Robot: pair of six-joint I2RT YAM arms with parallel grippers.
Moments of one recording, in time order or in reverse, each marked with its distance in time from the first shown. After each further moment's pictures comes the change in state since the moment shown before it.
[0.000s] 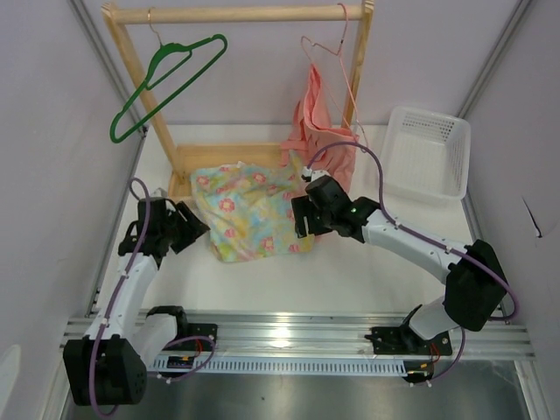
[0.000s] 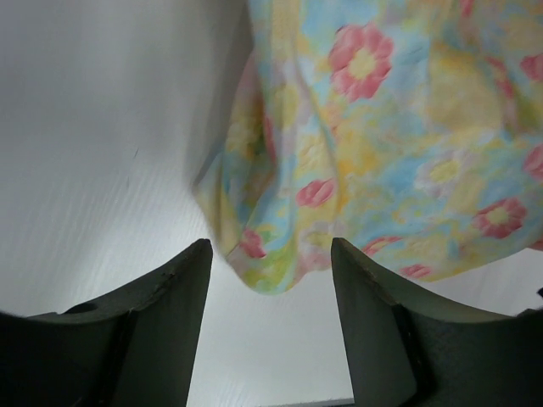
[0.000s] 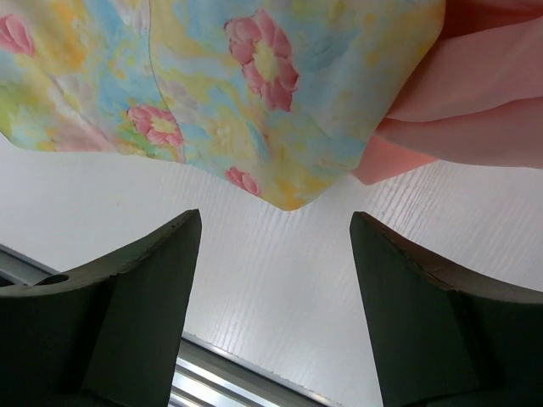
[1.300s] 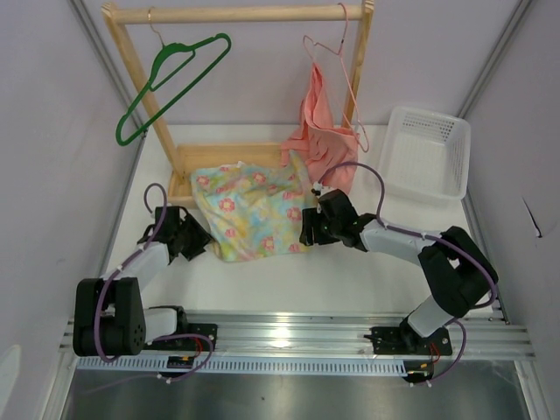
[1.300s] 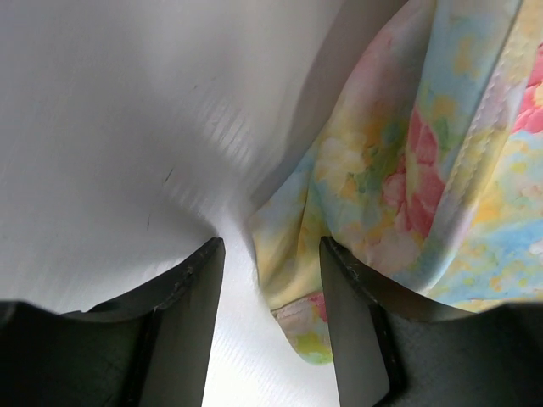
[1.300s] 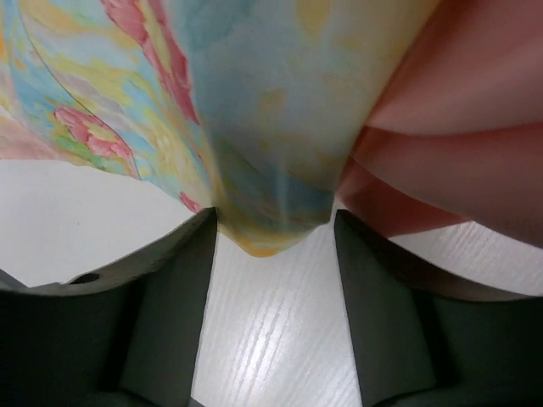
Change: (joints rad) left arm -0.008 0.290 -0.184 0.317 -0.012 -0.098; right arm -0.118 0.098 -0.284 0.397 -0.201 0.032
